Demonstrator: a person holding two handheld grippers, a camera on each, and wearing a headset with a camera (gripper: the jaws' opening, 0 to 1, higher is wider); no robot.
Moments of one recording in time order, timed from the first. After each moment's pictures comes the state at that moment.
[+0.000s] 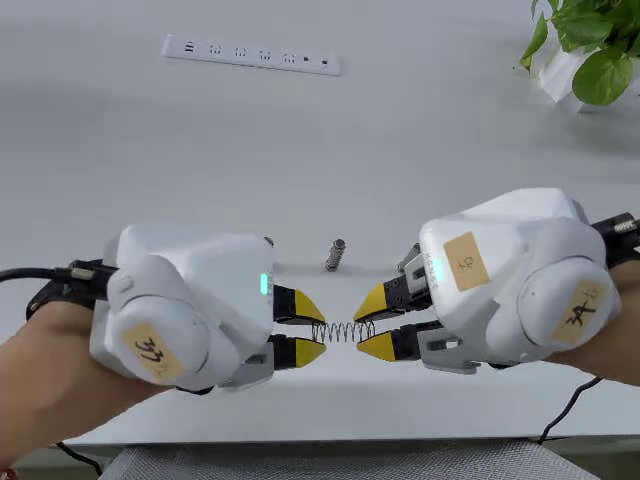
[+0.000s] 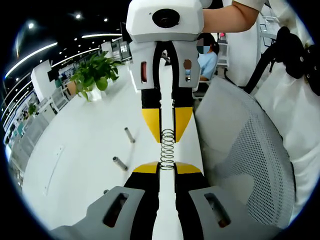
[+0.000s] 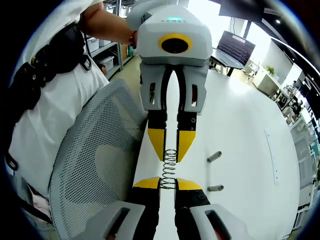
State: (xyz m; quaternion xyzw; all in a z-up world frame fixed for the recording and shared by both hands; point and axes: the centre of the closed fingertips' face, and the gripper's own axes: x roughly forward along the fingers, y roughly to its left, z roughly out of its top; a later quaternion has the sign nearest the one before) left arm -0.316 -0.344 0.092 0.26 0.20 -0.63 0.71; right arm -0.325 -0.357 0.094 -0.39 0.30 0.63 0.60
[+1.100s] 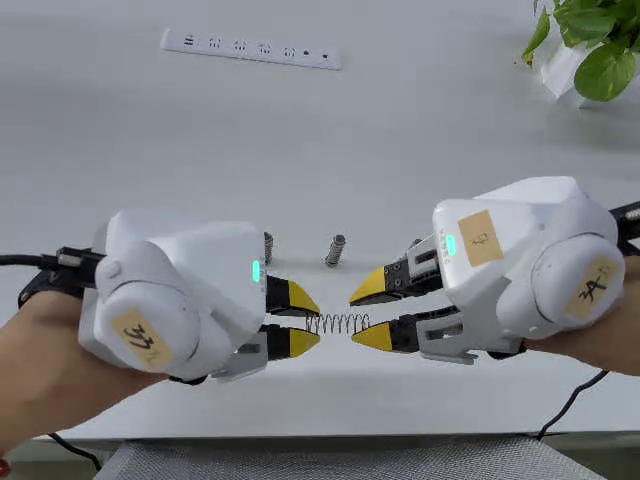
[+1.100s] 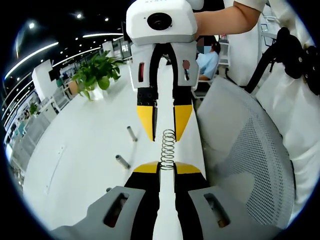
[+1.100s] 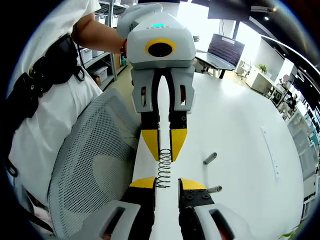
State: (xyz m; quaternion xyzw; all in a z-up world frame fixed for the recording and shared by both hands) left arm -0.314 -0.339 0.093 0.26 0.20 -0.62 0.71; right arm -0.316 -0.356 0.098 -0.34 0.29 0.63 0.63
